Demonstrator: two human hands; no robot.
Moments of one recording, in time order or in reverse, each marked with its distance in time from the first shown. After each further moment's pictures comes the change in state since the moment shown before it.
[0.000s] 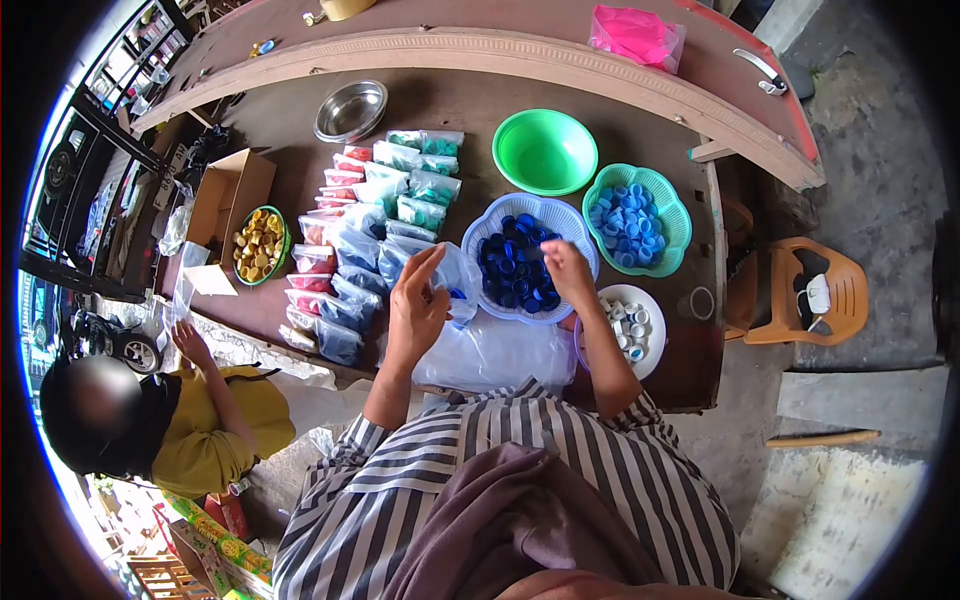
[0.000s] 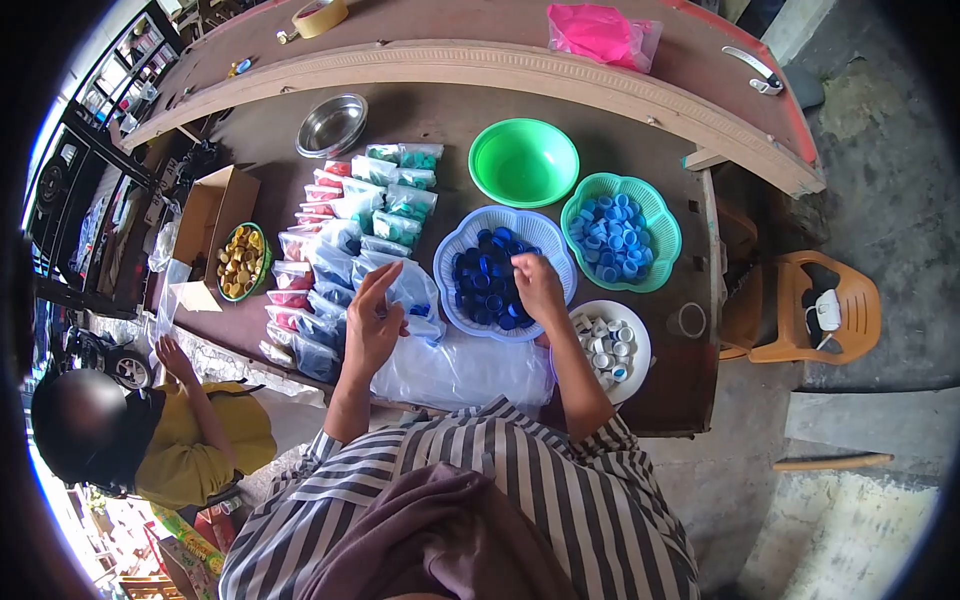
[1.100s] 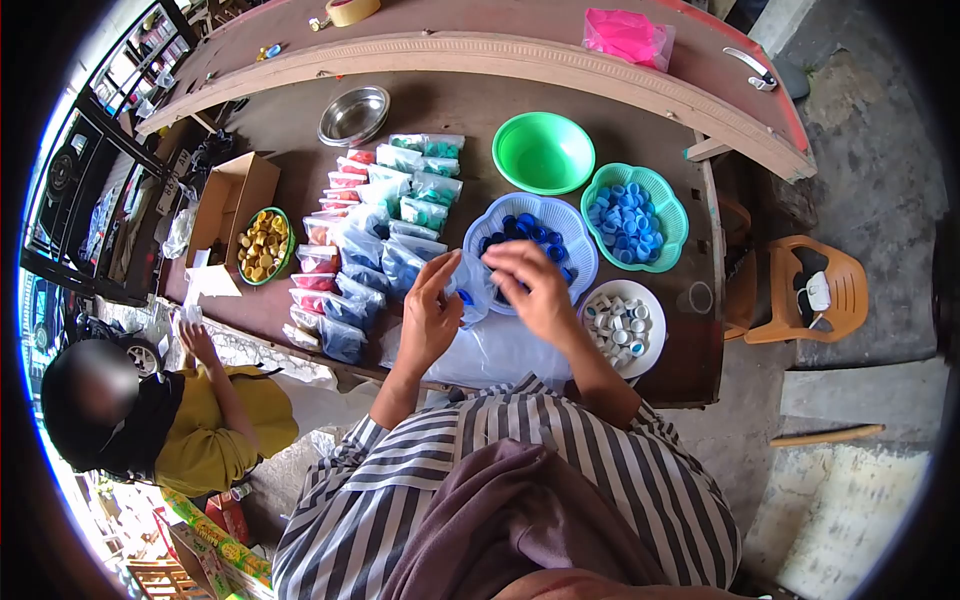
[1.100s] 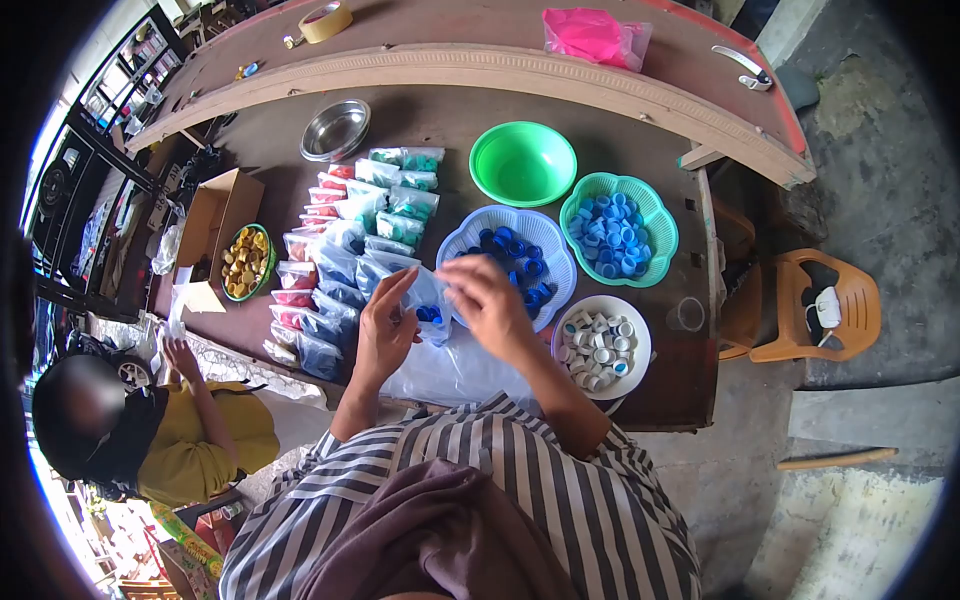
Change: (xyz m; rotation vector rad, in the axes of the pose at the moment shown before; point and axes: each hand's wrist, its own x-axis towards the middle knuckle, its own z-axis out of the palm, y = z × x) left_hand -0.019 0.008 0.006 -0.012 -0.045 0.088; right_hand -0.050 -0.161 -0.009 0.091 0.018 -0.620
